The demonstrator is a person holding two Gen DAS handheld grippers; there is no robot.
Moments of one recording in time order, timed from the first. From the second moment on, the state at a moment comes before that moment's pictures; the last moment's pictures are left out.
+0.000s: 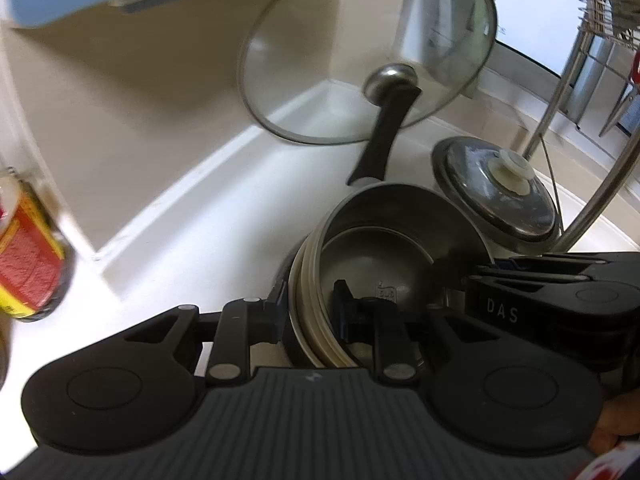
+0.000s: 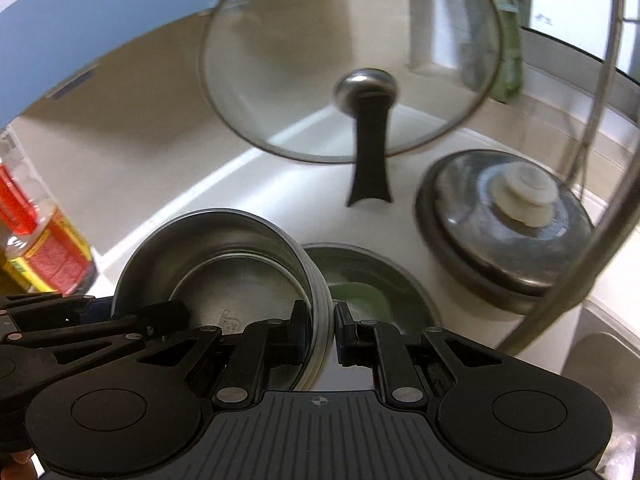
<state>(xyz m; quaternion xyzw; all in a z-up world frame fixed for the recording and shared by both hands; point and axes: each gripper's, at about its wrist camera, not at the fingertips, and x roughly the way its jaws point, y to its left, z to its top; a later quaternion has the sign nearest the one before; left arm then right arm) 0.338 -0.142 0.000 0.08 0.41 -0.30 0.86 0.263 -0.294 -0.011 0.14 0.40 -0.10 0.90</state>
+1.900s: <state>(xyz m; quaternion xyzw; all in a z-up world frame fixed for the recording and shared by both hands) 0.356 -0.189 -0.041 0.09 0.46 -0.31 0.83 0.274 -0.335 -0.051 0.15 0.45 -0.13 0.87</state>
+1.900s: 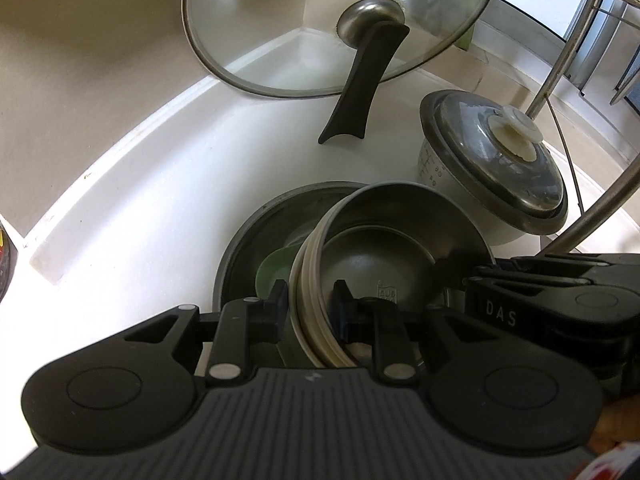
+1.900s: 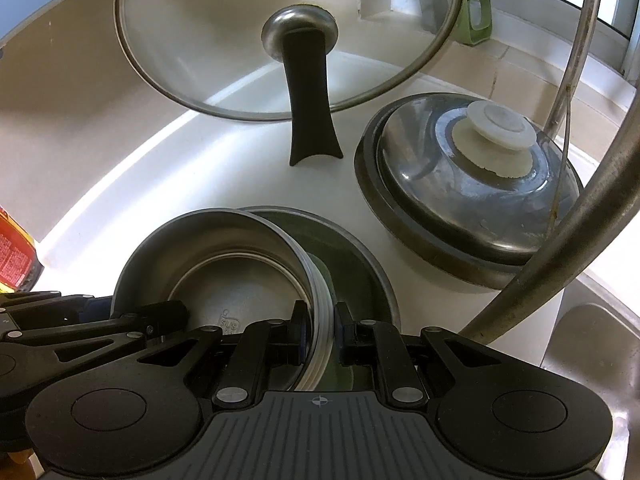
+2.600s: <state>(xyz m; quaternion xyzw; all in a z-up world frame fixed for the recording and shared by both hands) 0.360 -0.189 -0.040 0.10 0.46 -0.33 0.82 0.274 -0.341 -0.052 0.17 0.46 -0.13 0.86</state>
